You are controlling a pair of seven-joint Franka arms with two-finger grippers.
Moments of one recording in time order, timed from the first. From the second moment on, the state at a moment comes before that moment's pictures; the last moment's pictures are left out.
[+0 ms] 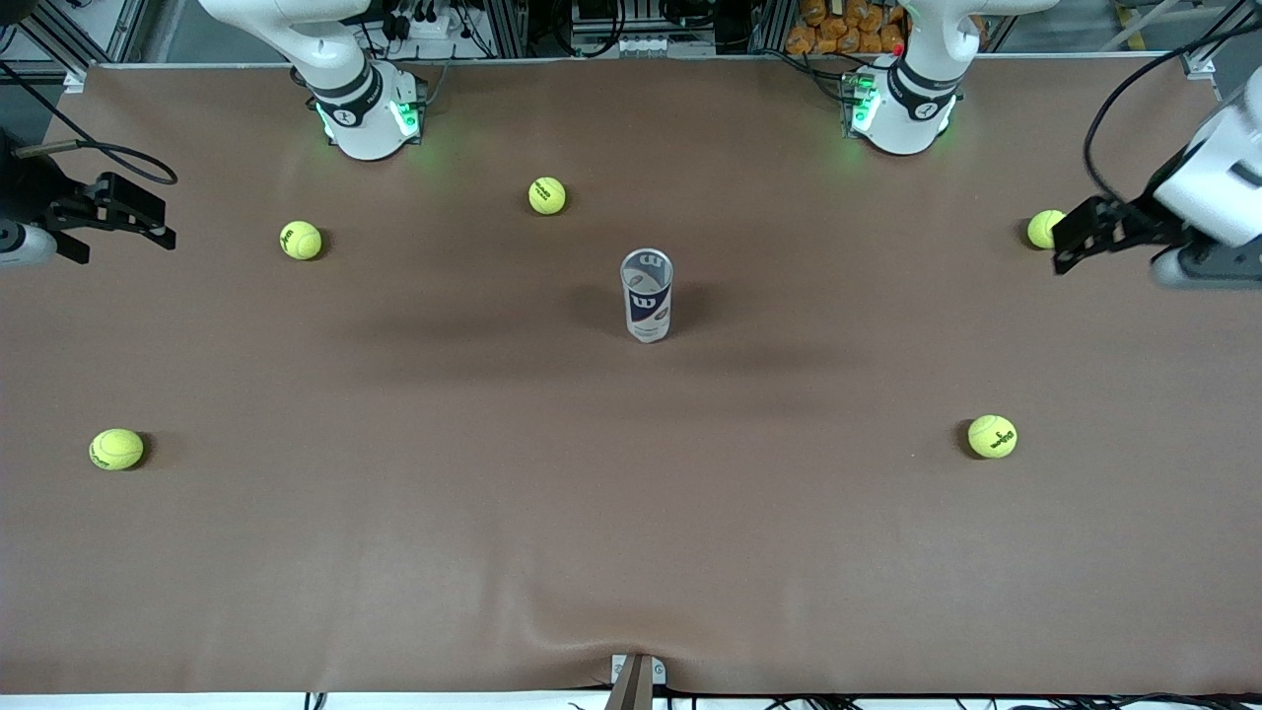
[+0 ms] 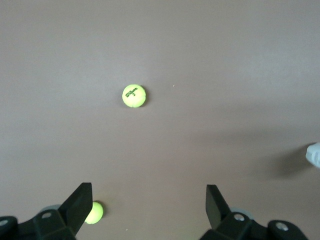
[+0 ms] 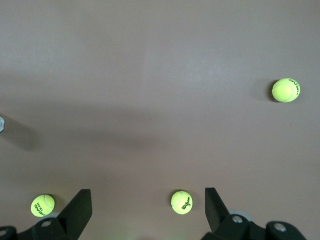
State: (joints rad) left arm -0.05 0.02 -0.07 -1.48 0.05 1.52 -0.04; right arm 0.08 -0.05 -0.10 -1.61 0.03 1.51 -0.16
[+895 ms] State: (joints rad) left arm -0.05 -0.04 0.03 -1.54 0.03 1.49 0.04; right arm 0.08 -0.05 -0.10 -1.61 0.03 1.51 -0.16
